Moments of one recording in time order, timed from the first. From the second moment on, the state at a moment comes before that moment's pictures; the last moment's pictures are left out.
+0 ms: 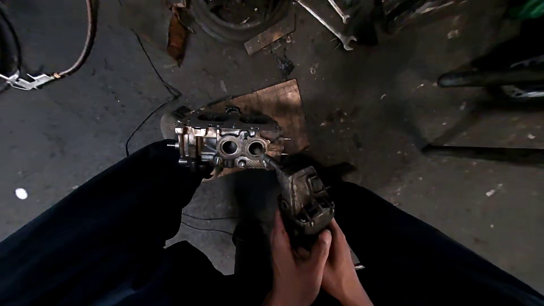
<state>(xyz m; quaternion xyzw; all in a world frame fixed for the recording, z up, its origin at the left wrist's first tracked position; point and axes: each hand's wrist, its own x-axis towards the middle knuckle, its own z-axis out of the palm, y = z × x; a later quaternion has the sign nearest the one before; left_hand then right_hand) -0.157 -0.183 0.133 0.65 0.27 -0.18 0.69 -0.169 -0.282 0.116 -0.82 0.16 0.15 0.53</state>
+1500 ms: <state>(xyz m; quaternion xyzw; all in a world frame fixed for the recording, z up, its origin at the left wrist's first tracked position) -0.143 -0.133 0.103 0.55 0.29 -0.22 0.75 -0.138 -0.233 0.119 -0.91 0.10 0.21 0.33</state>
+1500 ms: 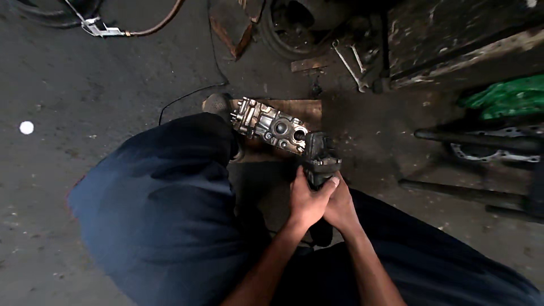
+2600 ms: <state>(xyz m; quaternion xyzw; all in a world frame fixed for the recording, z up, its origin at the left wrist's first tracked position) -0.152 -0.128 0.131 0.62 0.25 -0.23 0.71 -0.156 -0.232 0.140 -0.90 0.08 0.15 0.40</state>
